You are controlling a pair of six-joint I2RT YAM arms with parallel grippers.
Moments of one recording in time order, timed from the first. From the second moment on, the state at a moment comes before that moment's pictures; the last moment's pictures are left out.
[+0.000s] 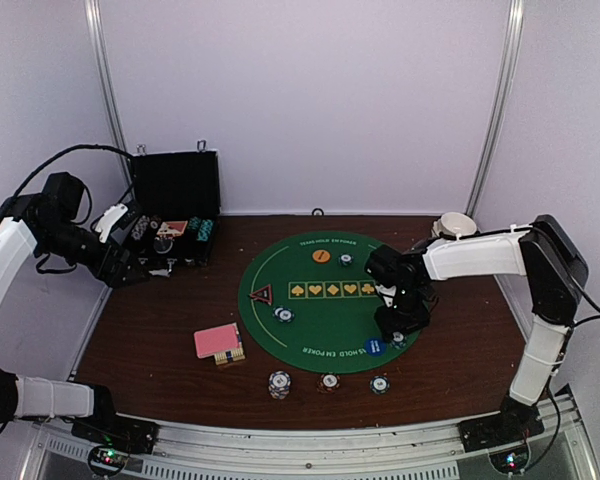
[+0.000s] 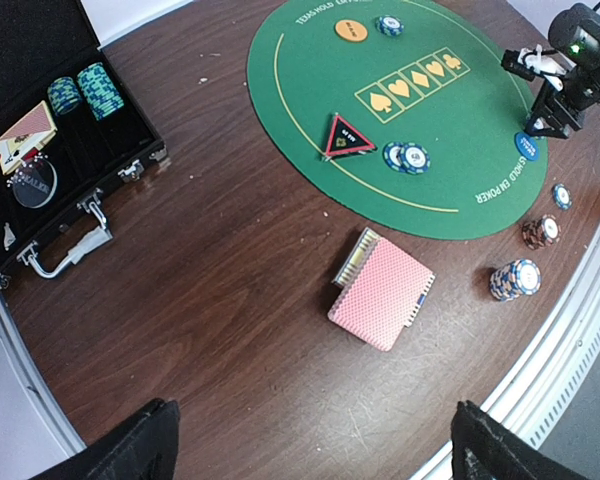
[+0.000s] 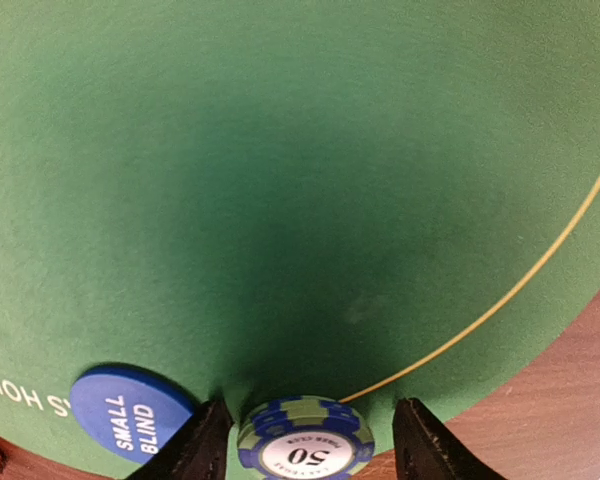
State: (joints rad) left arm 0.01 1.12 1.25 -1.20 0.52 0.52; right arm 0.68 1.82 1.16 -0.85 0.08 0.41
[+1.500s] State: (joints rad) left arm 0.01 1.12 1.27 -1.21 0.52 0.53; right arm 1.18 1.97 1.47 -0.92 0.02 0.42
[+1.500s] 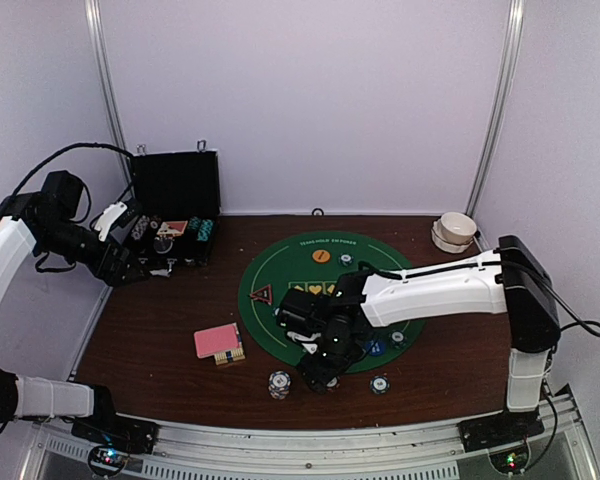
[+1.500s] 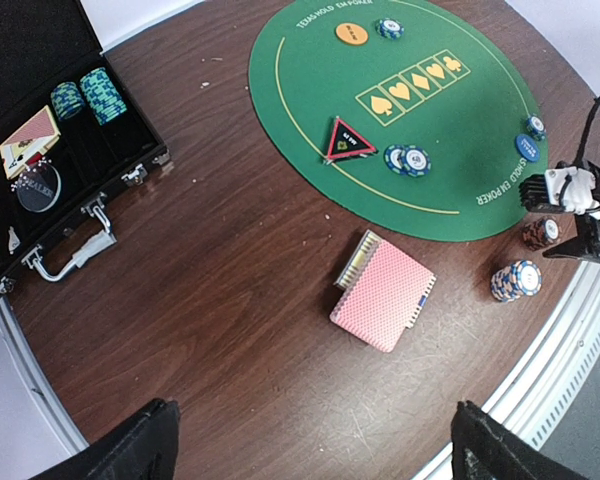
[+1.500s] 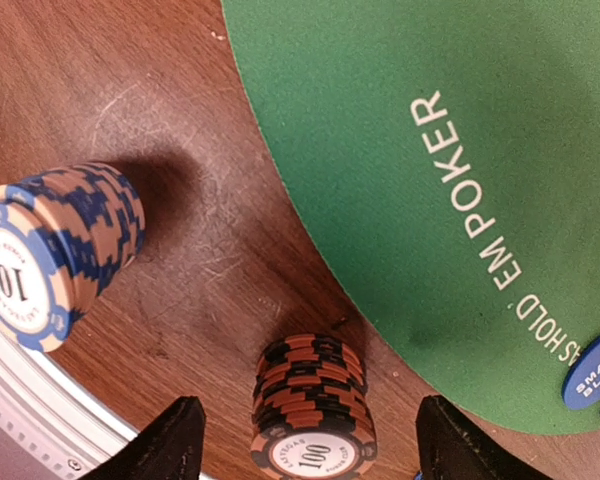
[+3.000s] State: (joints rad) left arm 0.01 1.12 1.27 -1.21 0.52 0.53; right arm 1.18 2.00 1.47 -0.96 0.03 0.40
